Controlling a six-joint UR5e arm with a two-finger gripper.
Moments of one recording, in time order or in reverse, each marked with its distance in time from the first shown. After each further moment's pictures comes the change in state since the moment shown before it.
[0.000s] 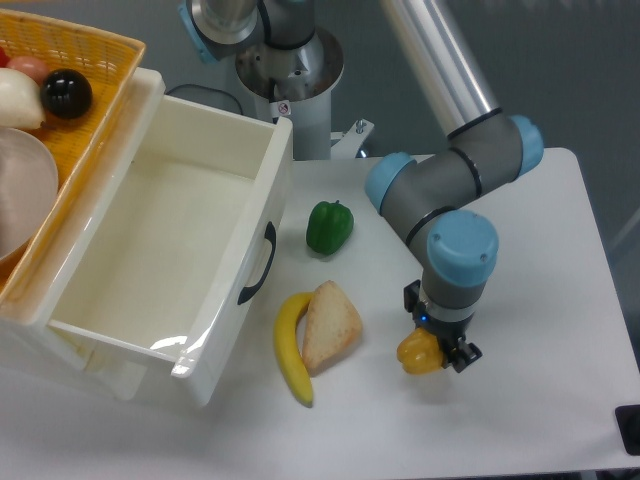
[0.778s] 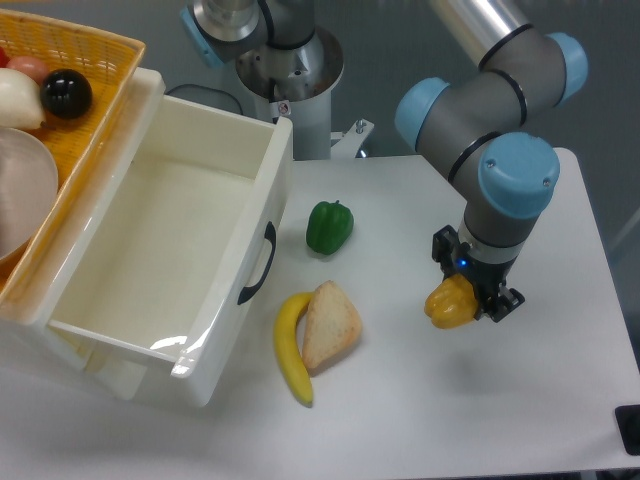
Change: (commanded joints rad) arm 0.054 0.084 0.071 -0.189 0.009 0.012
